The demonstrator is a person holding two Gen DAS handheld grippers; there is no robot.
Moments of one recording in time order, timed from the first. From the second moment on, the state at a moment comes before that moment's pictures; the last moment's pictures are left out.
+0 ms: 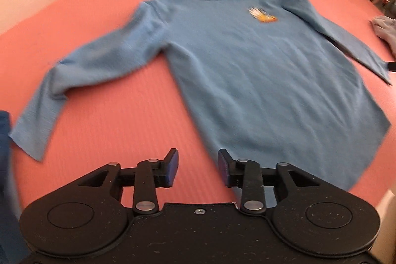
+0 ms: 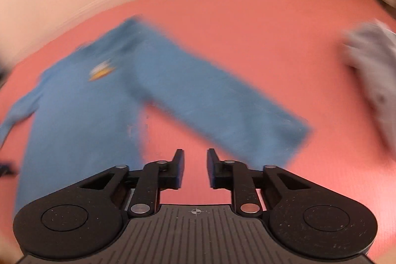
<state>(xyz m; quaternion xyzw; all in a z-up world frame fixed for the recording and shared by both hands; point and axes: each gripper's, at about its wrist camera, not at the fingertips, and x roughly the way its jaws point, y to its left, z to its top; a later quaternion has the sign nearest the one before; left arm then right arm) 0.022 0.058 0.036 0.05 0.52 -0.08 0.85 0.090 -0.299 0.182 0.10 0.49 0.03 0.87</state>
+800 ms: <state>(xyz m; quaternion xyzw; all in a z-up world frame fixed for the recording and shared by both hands) 0.057 0.046 0.052 0.03 0.49 -0.07 0.87 0.123 -0.326 0.153 0.08 0.49 -0.03 0.87</state>
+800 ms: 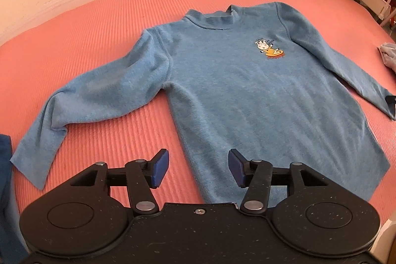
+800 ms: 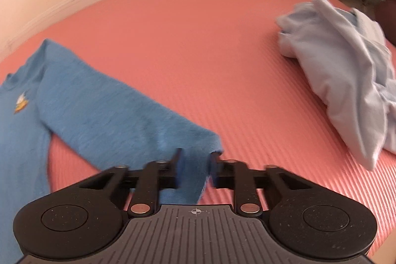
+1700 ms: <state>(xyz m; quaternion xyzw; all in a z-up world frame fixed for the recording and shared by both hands) 0.099 0.058 0.109 0.00 0.37 -0.06 0.93 0.254 -0.072 0.296 0.22 0.44 0.34 0.80</state>
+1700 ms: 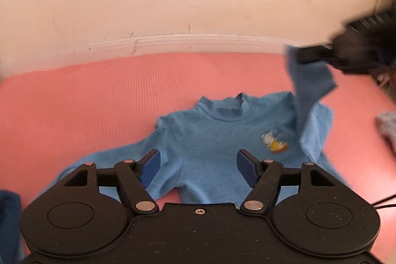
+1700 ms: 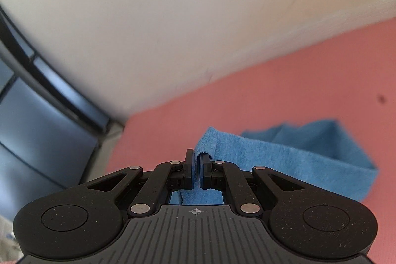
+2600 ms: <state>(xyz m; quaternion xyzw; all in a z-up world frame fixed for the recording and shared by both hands) 0.122 0.081 0.057 -0.04 0.44 -0.02 0.90 0.247 -0.129 0.227 0.12 0.45 0.18 0.87</state>
